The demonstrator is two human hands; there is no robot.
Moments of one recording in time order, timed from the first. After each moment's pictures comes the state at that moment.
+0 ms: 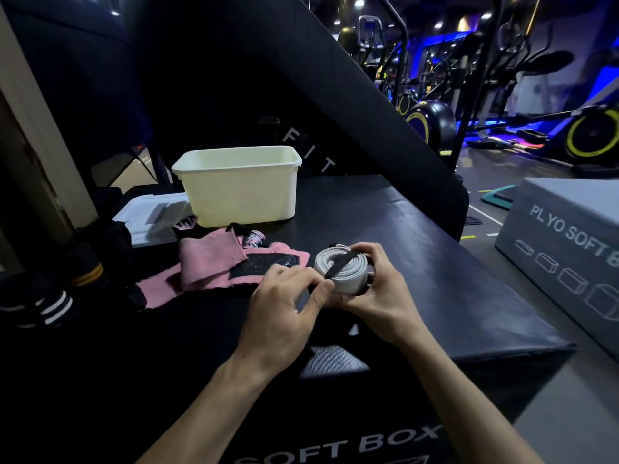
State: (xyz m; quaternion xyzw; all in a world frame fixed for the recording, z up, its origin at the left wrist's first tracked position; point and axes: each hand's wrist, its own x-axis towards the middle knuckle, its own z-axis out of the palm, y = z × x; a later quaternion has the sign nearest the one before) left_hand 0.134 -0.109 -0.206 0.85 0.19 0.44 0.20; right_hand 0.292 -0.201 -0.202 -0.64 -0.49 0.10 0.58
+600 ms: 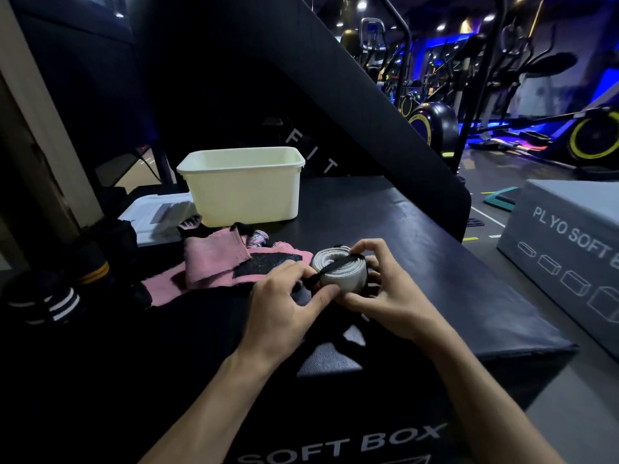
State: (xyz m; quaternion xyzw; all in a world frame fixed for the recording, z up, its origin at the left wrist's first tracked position) left_hand 0.135 -0.102 -0.206 0.82 0.21 0.46 0.26; right_hand 0.305 -0.213 -0.193 -0.64 -0.54 0.17 0.52
